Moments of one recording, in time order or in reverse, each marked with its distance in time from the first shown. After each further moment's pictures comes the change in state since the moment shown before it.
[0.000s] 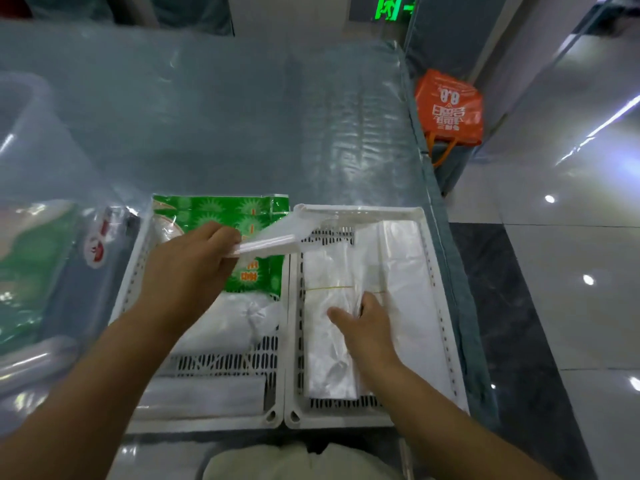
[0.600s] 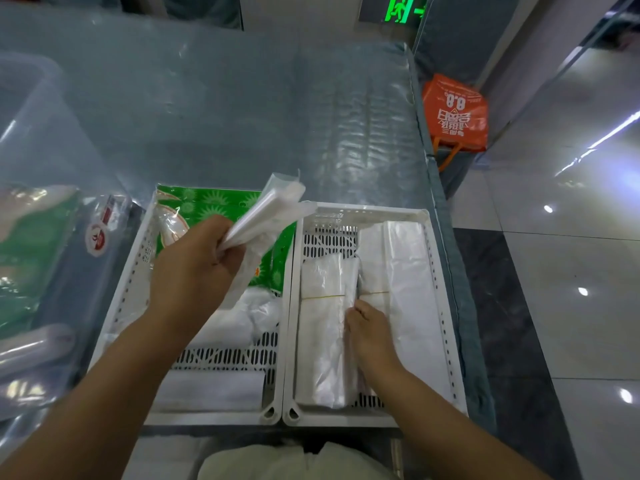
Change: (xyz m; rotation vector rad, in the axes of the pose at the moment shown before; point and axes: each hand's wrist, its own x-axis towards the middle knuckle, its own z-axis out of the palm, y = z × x) left_hand -0.011 0.007 0.014 -0.286 0.110 -0.329; right_hand 0.006 0.014 0.001 -0.105 -0.045 0.018
